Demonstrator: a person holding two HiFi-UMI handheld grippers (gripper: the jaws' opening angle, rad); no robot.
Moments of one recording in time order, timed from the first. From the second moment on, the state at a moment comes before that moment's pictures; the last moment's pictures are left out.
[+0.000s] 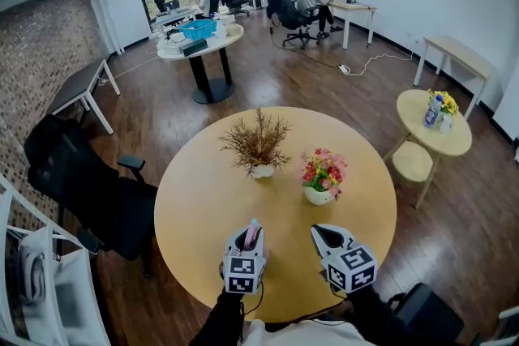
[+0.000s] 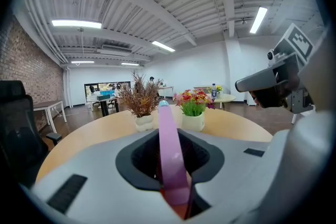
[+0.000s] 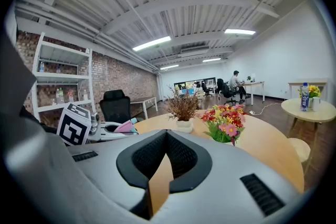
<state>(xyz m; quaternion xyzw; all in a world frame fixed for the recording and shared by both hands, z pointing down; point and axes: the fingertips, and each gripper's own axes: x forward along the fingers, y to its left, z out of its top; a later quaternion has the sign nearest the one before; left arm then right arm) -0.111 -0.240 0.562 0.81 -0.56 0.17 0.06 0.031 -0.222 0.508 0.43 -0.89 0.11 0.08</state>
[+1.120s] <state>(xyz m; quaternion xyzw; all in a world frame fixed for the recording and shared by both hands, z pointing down) -0.123 -0.201 0.535 0.81 -0.57 0.10 0.05 0.029 -0.212 0.503 0.43 -0.89 0.11 0.08</state>
